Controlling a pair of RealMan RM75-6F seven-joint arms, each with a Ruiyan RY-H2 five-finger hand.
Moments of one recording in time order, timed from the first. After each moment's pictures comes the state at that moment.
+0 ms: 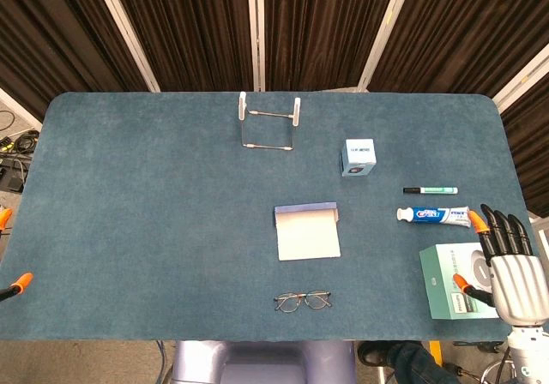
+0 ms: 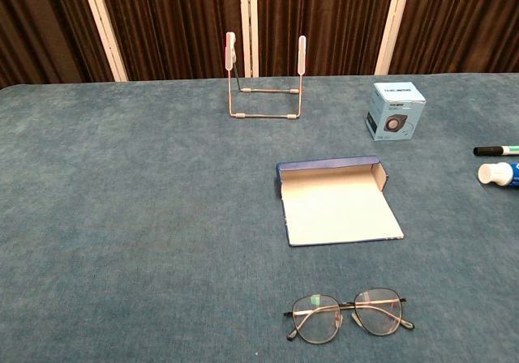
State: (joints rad) left arm -0.01 -0.99 -0.04 -1.77 1.51 1.59 0.16; right arm 0.05 -1.05 0.08 -1.81 -1.59 1.58 -0.16
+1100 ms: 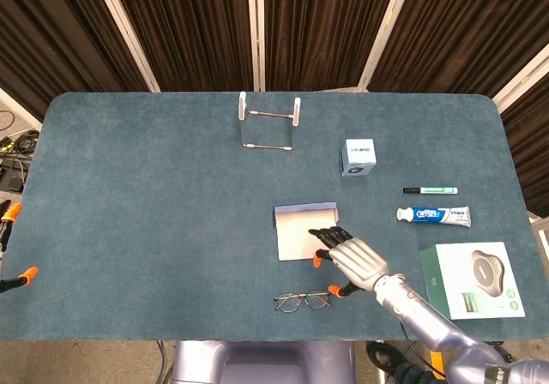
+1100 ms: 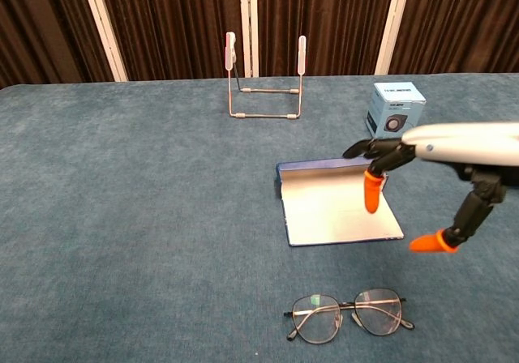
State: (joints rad) left arm -0.07 -1.02 -0.07 -1.73 1.37 1.45 0.20; right arm 0.60 -1.20 0.12 -1.90 -1.30 0.75 -0.20
